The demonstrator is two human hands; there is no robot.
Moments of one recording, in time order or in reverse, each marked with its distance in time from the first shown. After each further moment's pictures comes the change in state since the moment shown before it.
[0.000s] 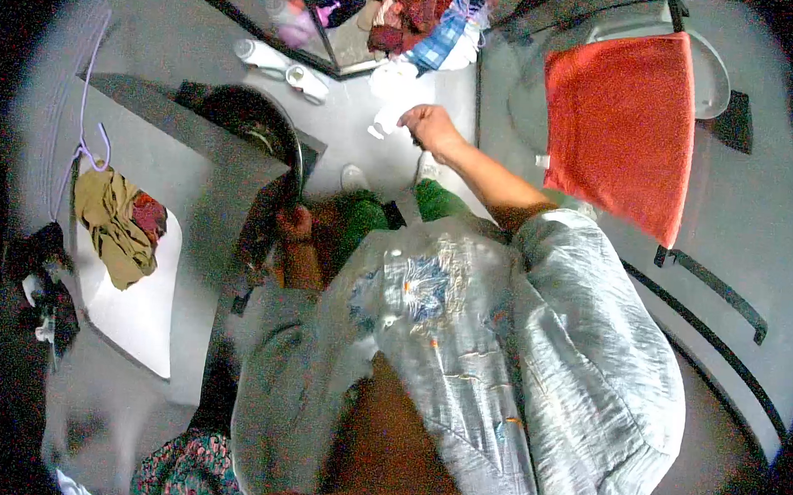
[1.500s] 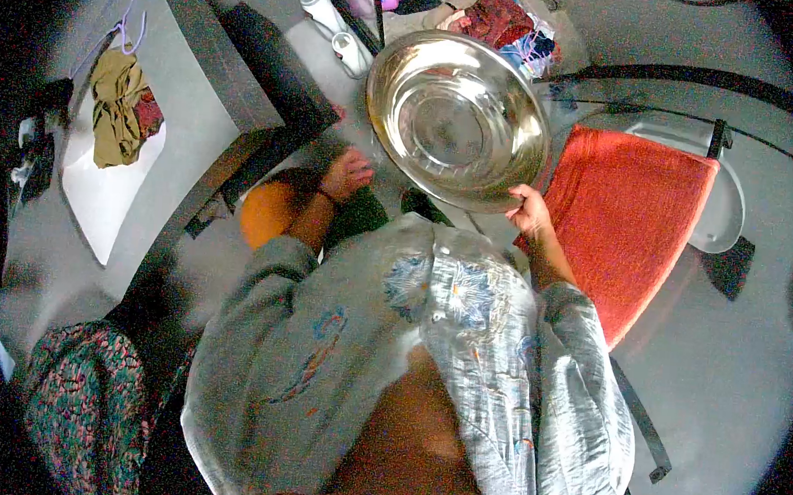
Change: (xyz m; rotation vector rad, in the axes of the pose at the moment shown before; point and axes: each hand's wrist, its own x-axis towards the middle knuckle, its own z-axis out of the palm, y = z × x) left_hand -0.080 -0.174 0.083 0.978 -0.153 -0.199; right_hand -0.012 0.078 -0.222 0.509 -0.001 0.559
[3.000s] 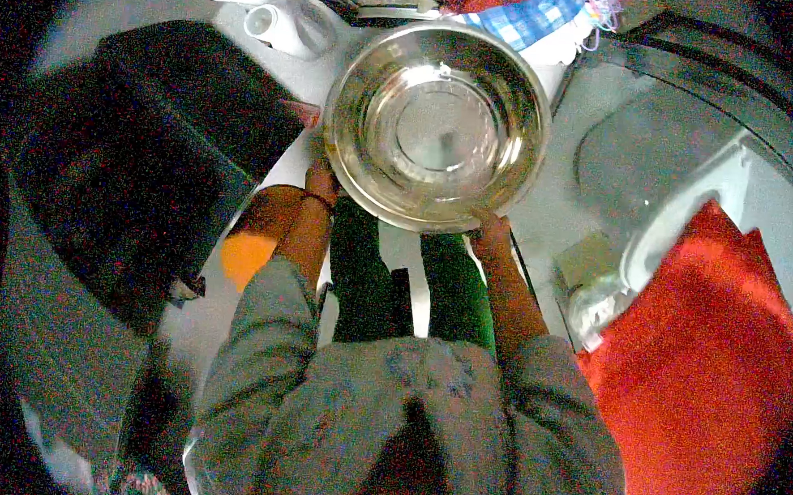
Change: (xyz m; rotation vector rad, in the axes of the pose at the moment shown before) left_hand 0.240 -0.079 -0.061 0.556 0.352 0.231; right_hand 0.280 0.185 -0.111 -0.472 0.175 -0.511
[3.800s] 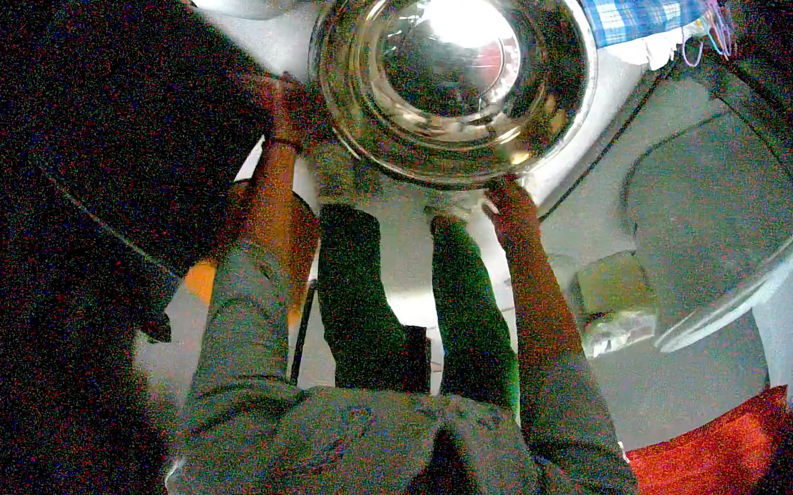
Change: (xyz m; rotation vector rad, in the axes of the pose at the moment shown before) left_hand 0.236 -0.079 -0.012 -0.441 0.208 -0.101; right_hand 0.116 0.007 0.003 -0.006 -0.234 0.293
